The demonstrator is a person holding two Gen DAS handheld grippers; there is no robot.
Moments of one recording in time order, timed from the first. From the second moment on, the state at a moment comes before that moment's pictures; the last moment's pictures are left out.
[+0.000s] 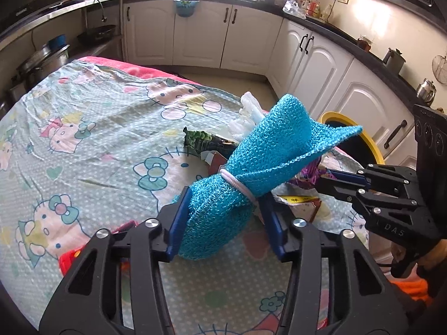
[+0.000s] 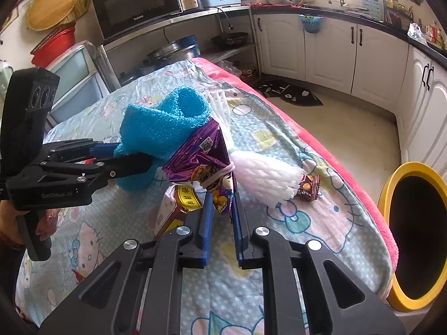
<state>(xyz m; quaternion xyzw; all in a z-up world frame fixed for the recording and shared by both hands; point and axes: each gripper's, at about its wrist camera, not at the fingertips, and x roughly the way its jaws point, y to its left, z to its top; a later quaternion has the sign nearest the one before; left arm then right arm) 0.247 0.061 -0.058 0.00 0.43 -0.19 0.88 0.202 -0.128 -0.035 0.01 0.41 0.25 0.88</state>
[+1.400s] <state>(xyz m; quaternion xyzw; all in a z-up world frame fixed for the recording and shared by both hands) 0.200 -0.008 0.008 -0.02 0.38 -0.22 0.90 0.143 -0.230 0.017 0.05 0.36 0.20 0.91</state>
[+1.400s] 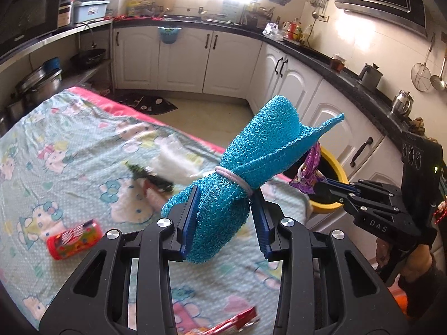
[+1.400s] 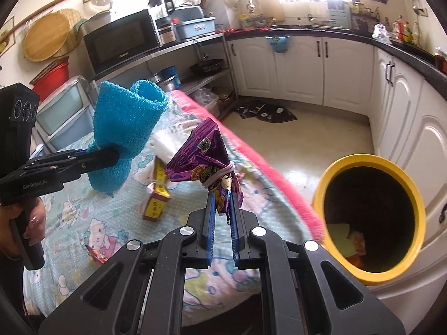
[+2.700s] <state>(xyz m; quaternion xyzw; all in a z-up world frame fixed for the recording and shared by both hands) 0.254 -0.170 0.011 -0.02 0.40 -0.28 0.87 0.131 -0.415 0.028 0.13 0.32 0.00 0.94</state>
